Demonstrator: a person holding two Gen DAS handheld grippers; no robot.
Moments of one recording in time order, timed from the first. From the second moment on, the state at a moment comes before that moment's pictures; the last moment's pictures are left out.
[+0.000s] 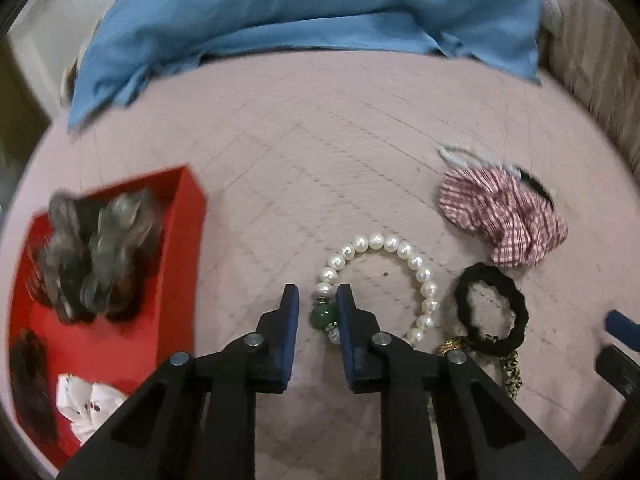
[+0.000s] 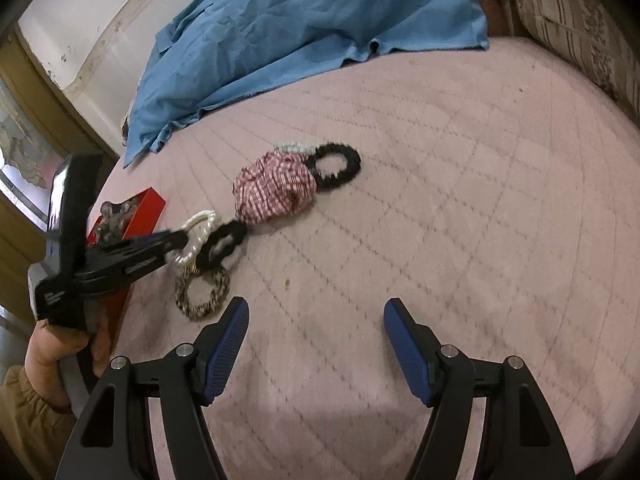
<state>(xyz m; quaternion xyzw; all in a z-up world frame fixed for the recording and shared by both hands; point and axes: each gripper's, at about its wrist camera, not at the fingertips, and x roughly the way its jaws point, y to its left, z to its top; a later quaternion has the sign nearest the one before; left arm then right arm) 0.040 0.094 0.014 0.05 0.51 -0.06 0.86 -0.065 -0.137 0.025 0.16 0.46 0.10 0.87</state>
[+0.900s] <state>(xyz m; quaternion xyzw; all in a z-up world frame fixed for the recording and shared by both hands) 0.019 0.114 0.044 -0.07 0.49 -0.10 0.86 0.012 -0.099 0.054 0.12 0.43 0.13 0.88</state>
